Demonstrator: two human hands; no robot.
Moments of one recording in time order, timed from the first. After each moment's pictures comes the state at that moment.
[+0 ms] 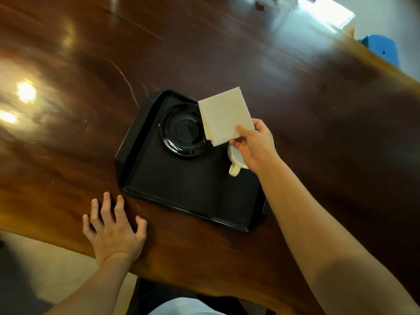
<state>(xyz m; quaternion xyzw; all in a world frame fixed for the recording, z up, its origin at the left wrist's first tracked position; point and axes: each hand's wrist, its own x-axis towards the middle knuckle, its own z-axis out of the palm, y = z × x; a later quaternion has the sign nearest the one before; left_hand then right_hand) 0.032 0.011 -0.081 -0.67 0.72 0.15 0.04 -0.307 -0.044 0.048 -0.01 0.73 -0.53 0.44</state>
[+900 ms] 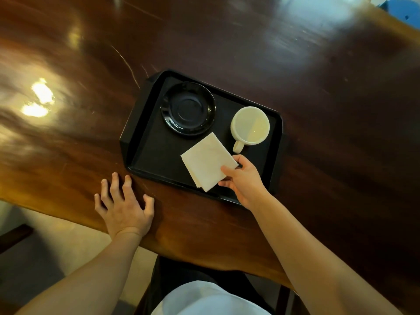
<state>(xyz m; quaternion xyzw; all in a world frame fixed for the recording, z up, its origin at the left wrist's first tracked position) 0.033 0.014 -0.085 -0.67 0.73 0.13 0.02 -0.236 0.064 0.004 0.00 0.74 -0.42 0.53</state>
